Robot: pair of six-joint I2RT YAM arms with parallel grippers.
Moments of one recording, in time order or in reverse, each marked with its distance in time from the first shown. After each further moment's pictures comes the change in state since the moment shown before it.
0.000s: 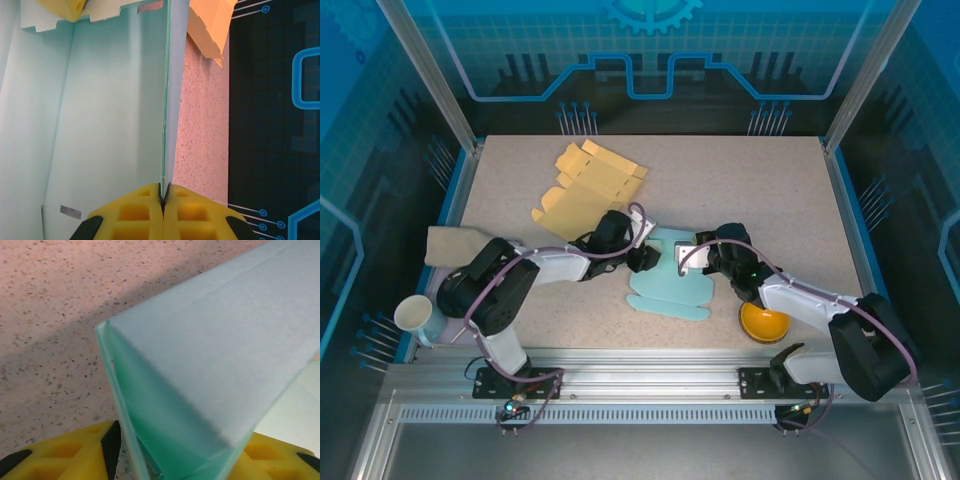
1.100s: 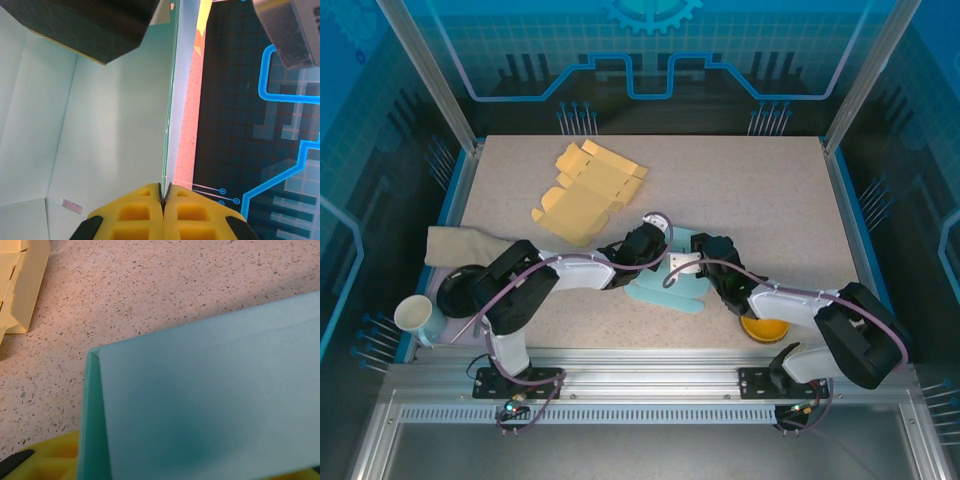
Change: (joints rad) left arm -0.181 0.081 0.108 -0.056 -0.586 -0.133; right arm 0.118 0.060 -0.071 0.220 0.242 -0.070
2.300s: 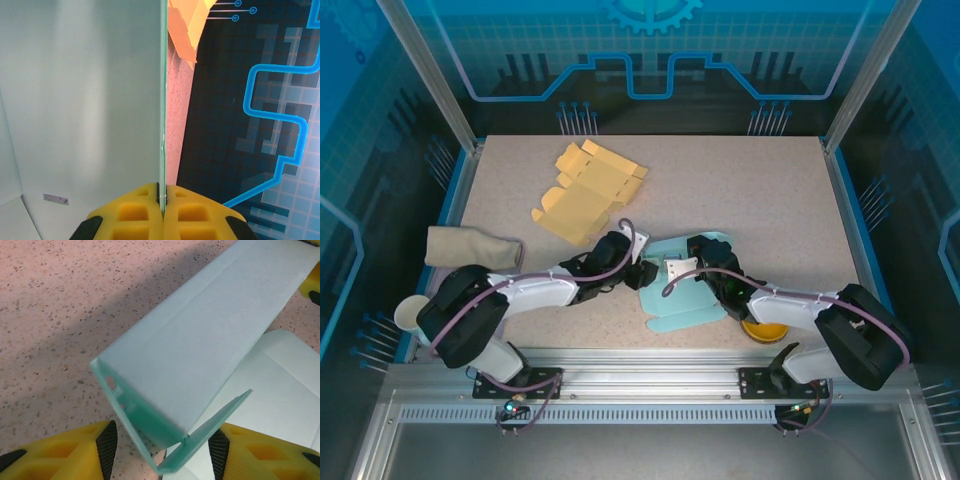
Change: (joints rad) left arm 0.045 -0.304 -0.259 -0.008 0.409 -0.085; right arm 0.050 -0.008 -0.029 0.065 0.033 -0.095
